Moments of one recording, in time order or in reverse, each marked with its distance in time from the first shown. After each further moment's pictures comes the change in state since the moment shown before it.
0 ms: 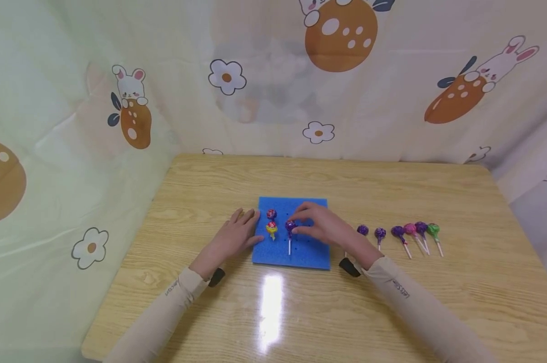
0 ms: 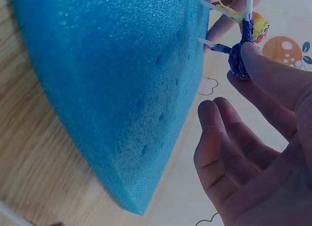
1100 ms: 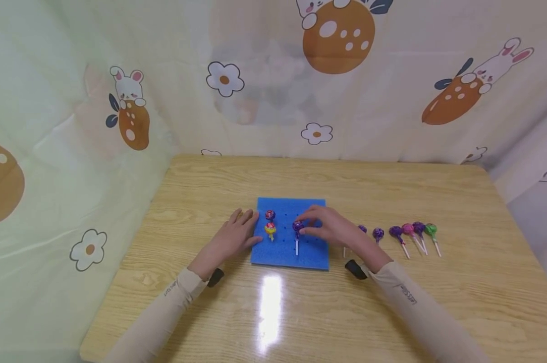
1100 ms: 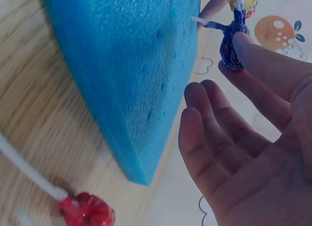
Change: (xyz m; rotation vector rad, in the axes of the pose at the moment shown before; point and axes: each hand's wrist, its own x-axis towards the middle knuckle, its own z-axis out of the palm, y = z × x) left_hand -0.002 0.003 -0.005 -0.015 -0.017 -0.001; right_hand -0.016 0.011 -0.010 0.028 -0.018 0.052
